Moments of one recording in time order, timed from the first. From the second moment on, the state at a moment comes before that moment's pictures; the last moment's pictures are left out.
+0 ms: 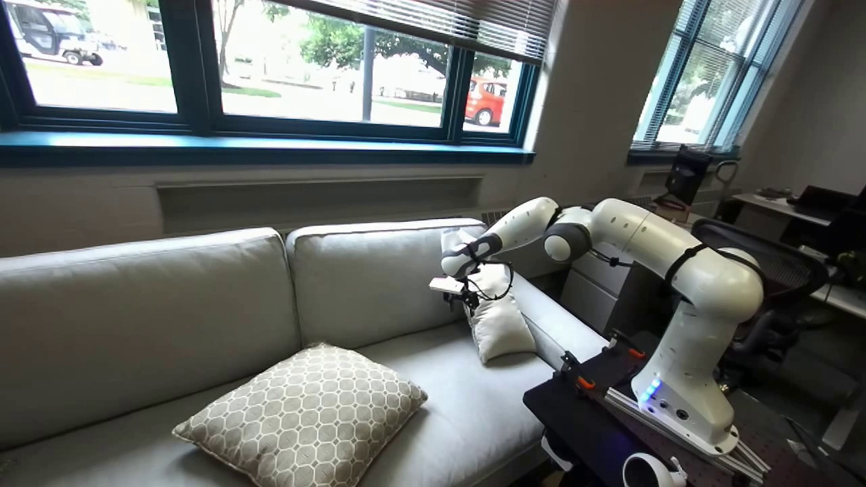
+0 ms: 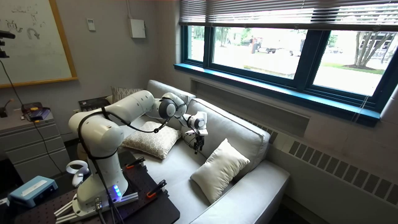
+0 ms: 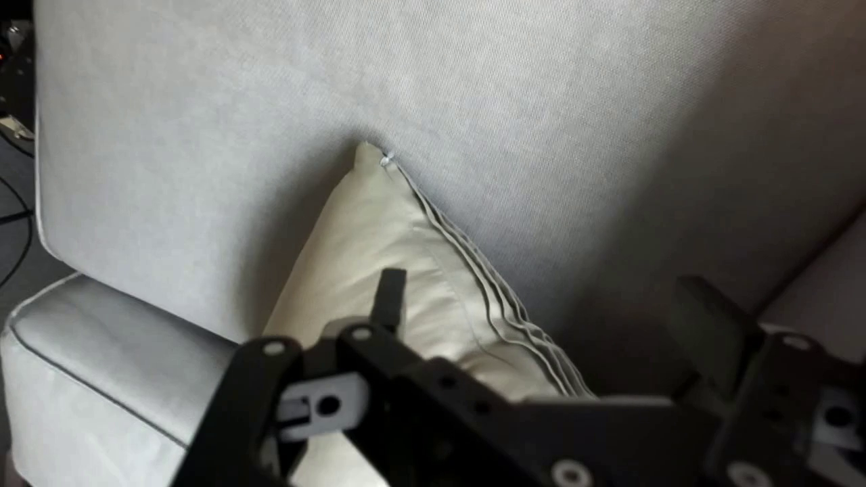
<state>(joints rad) 0.31 1.37 -0.20 -1.01 0.05 2.12 1.41</state>
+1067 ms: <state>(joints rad) 0.30 1.47 -0.28 -0.96 -0.32 2.10 1.30</state>
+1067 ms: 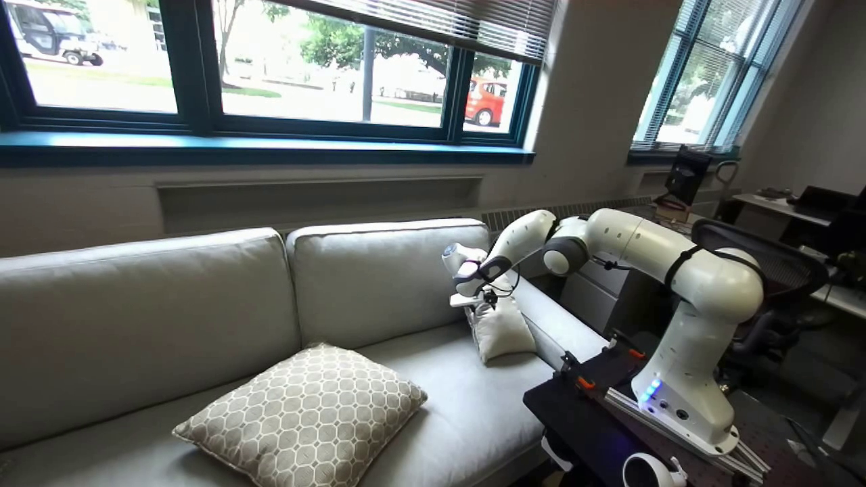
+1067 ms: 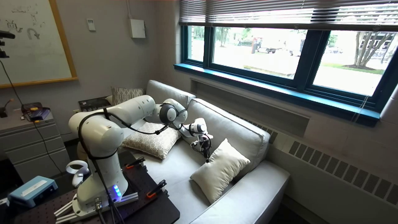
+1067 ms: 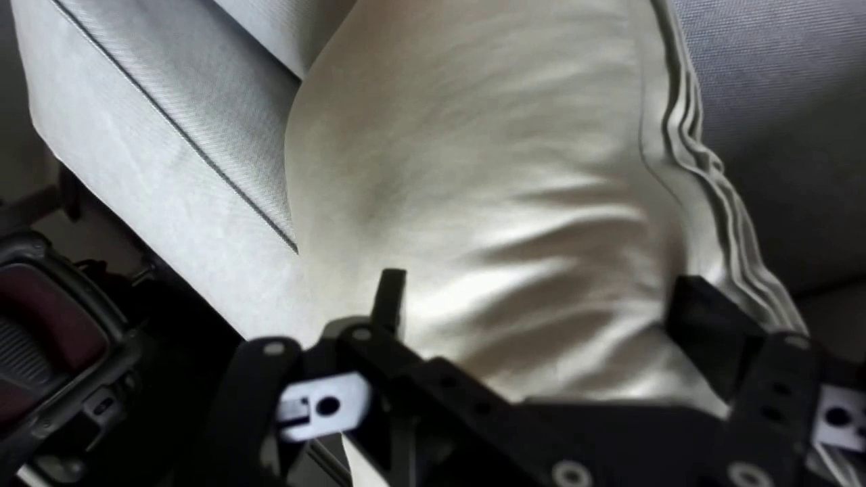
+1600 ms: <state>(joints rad) 0.31 1.47 -0.18 -0.92 -0.31 2.10 1.27</state>
